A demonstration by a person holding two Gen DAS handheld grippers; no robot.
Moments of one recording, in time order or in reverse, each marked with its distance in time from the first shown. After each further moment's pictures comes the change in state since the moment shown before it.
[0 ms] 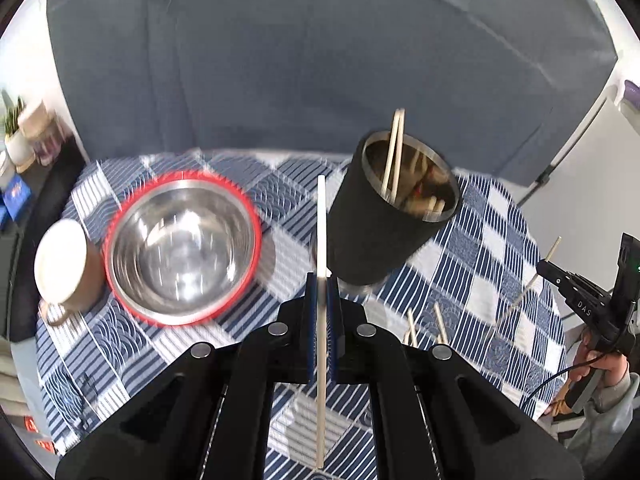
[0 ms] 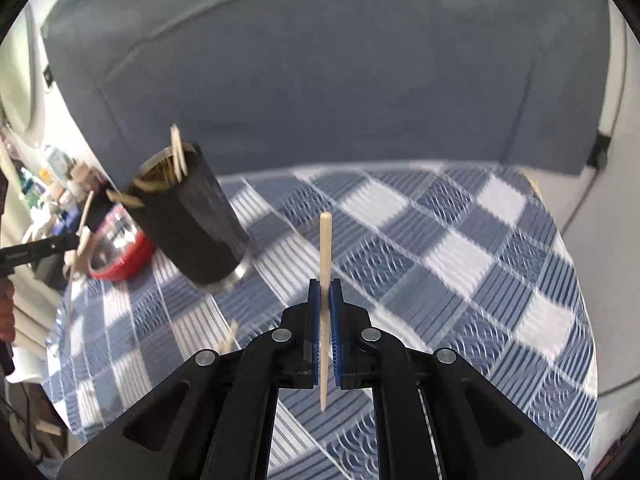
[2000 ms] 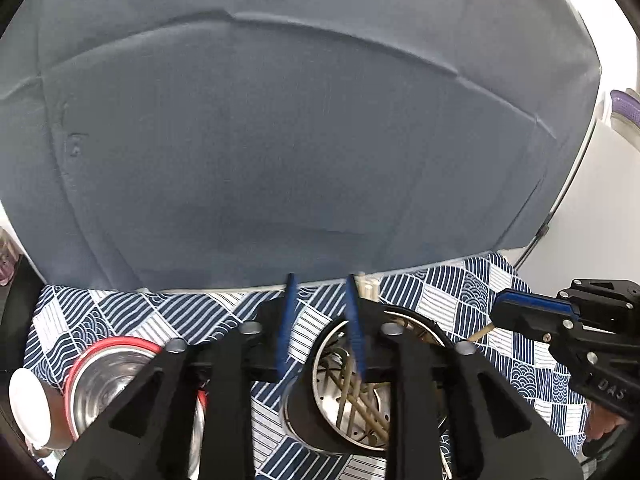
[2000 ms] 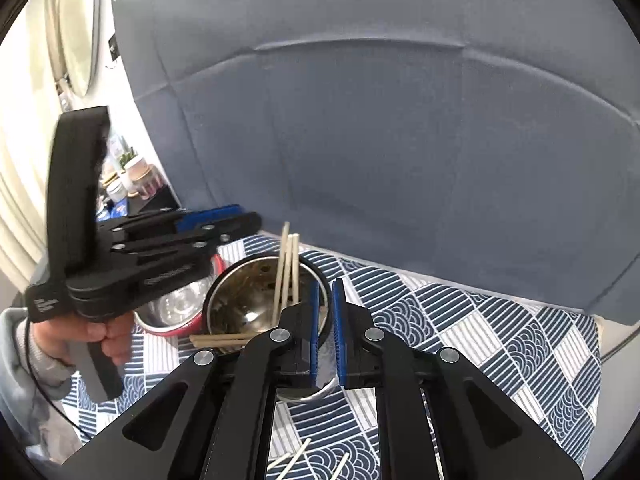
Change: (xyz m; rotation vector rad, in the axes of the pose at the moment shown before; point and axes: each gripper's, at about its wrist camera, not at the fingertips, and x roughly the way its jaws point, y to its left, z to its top) left arm 0.058 -0.038 0.092 0.092 -0.272 -0.027; right arm 0.053 0.117 0.121 -0.252 -0.033 0.164
